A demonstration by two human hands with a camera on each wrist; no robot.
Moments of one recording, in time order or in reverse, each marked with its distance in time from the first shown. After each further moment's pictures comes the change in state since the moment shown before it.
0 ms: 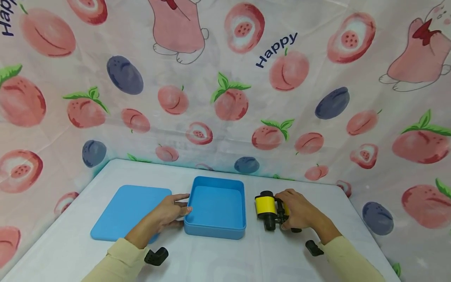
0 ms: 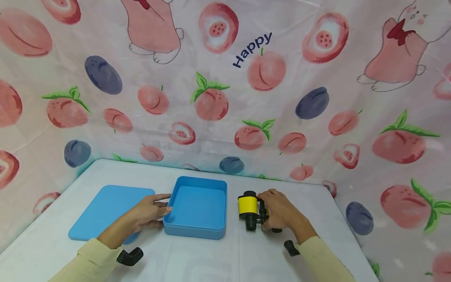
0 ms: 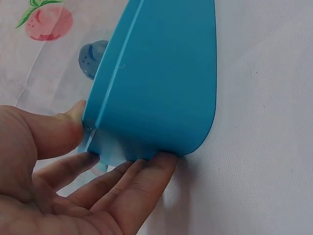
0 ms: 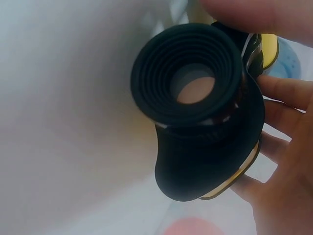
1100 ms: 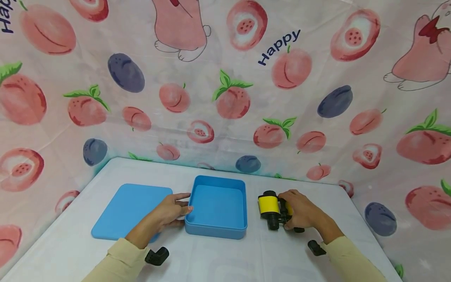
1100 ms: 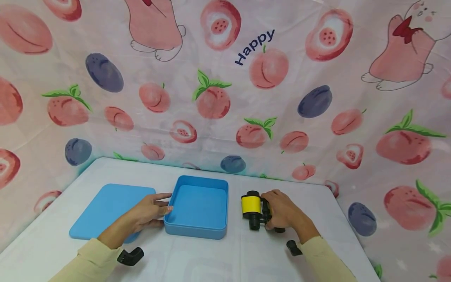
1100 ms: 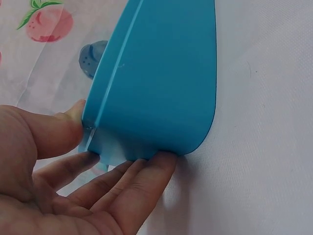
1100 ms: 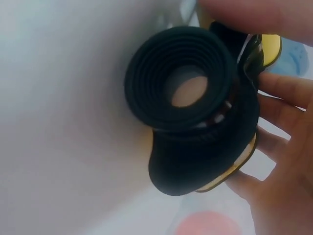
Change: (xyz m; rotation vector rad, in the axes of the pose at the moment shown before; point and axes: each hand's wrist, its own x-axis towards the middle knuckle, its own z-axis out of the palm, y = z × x) left_hand -0.002 -0.002 -0.002 0.011 0.000 0.014; right_hand 0.000 0.005 0.006 0.076 -0.047 0.086
